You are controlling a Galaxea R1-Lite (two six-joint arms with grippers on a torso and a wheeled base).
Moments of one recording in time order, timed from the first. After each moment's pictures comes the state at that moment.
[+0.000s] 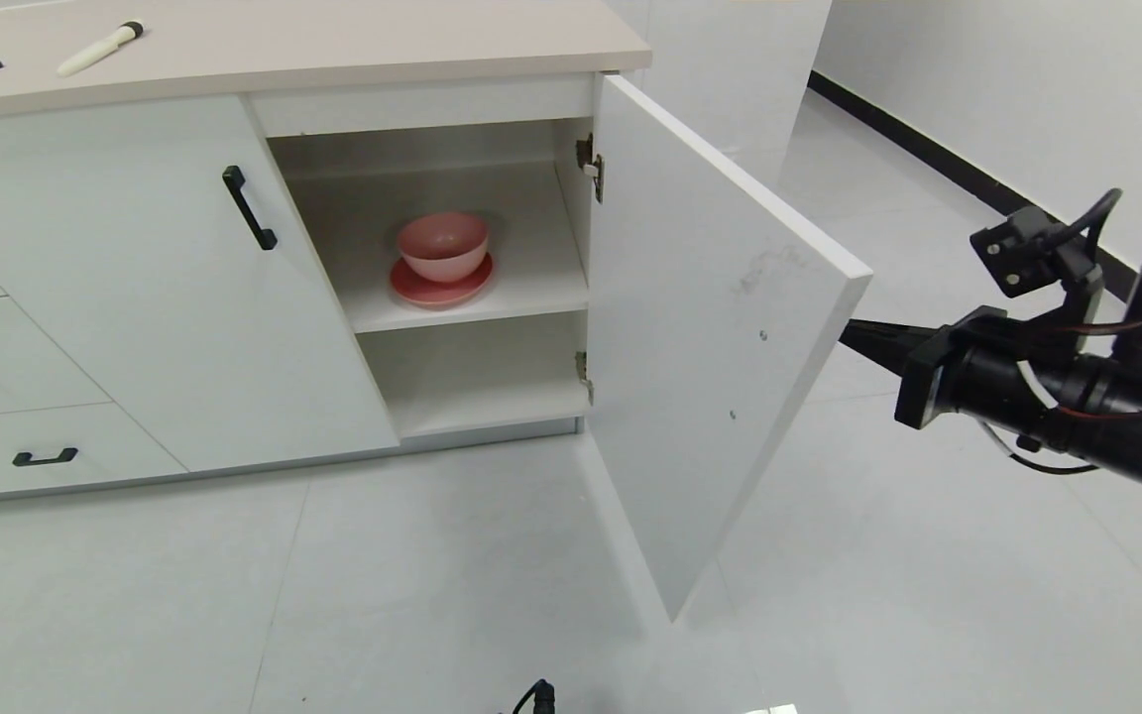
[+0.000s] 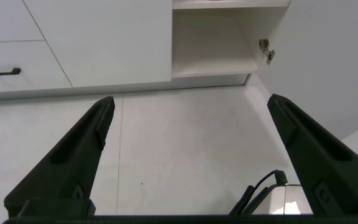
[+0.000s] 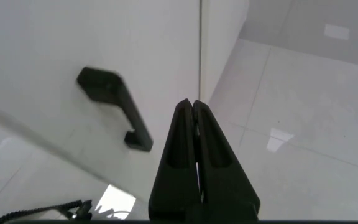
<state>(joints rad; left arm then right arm) 0.00 0.00 0.00 0.00 0.01 -0.03 0.31 1.58 -0.66 -0.77 0.29 -0.08</state>
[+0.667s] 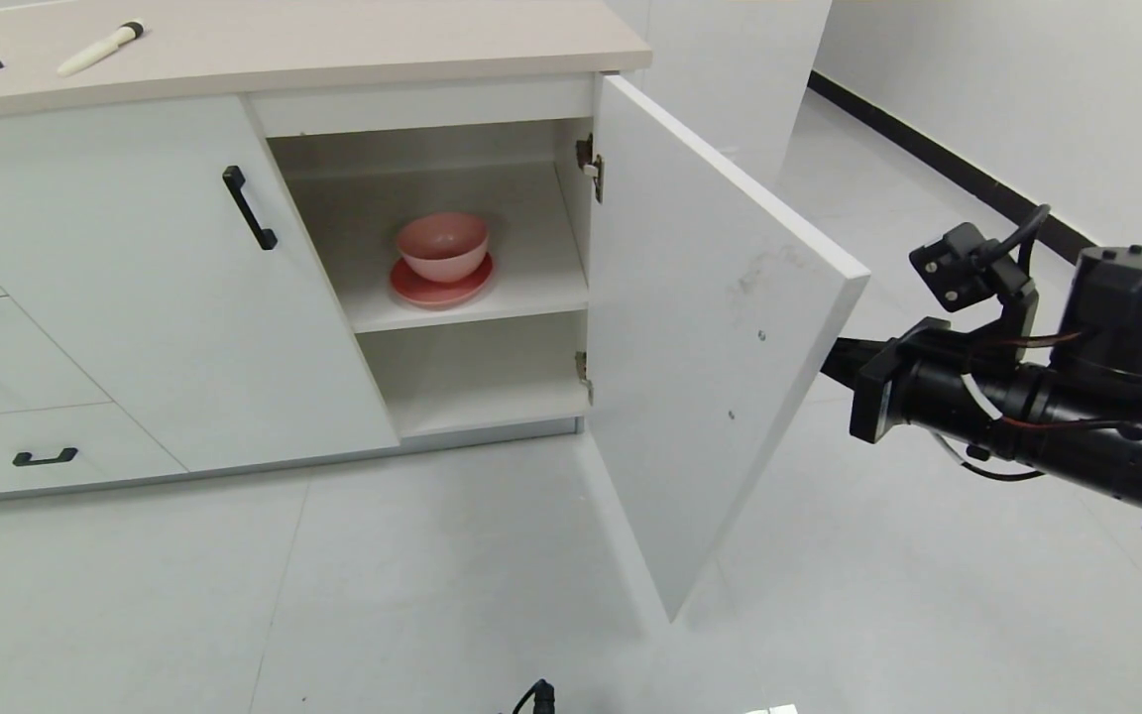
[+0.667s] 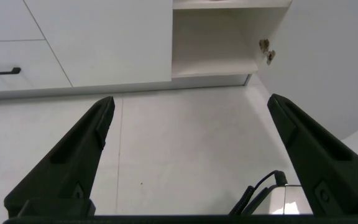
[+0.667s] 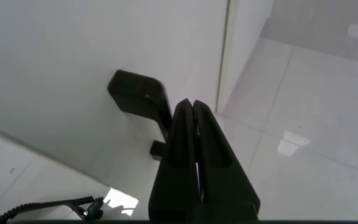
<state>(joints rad) 0.00 0.00 0.00 0.00 0.01 -0.04 0.38 1.63 -0.67 -0.77 0.29 -0.08</state>
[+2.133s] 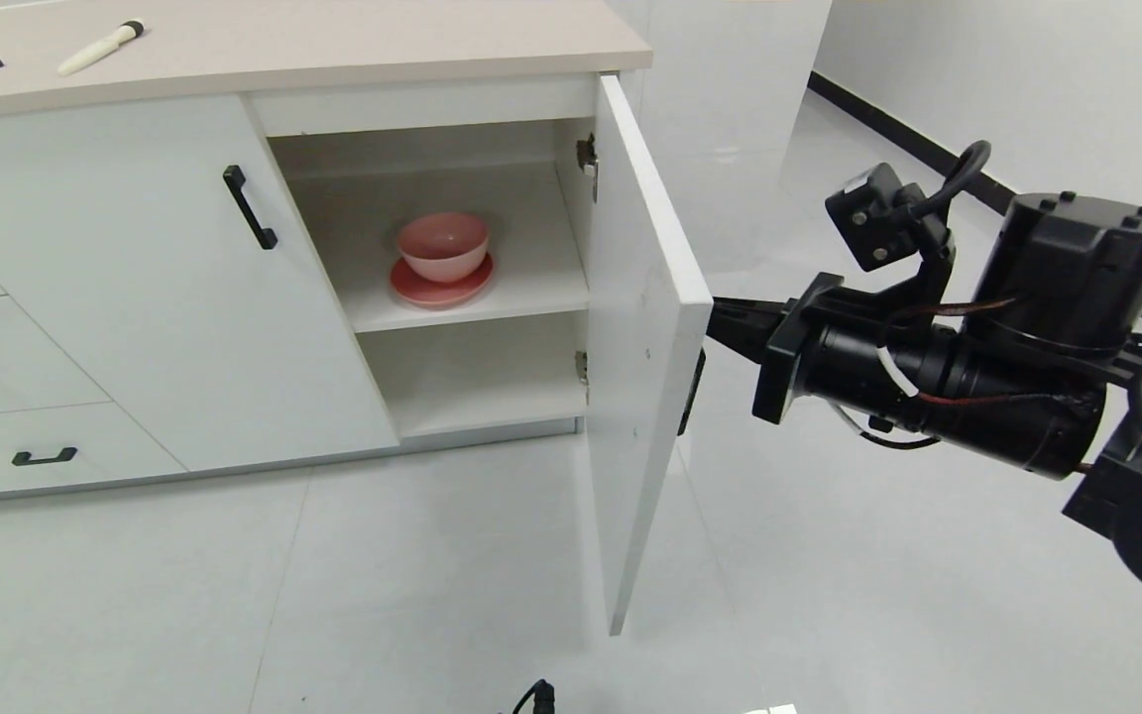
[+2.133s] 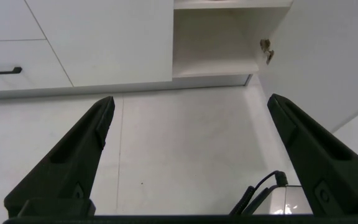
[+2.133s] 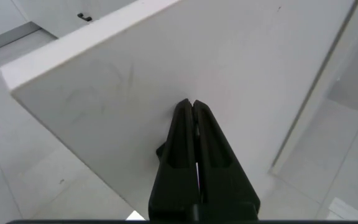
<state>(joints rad) 0.00 0.00 0.00 0.00 0.01 -0.04 0.61 1.70 -0.84 -0.83 0.33 -0.05</state>
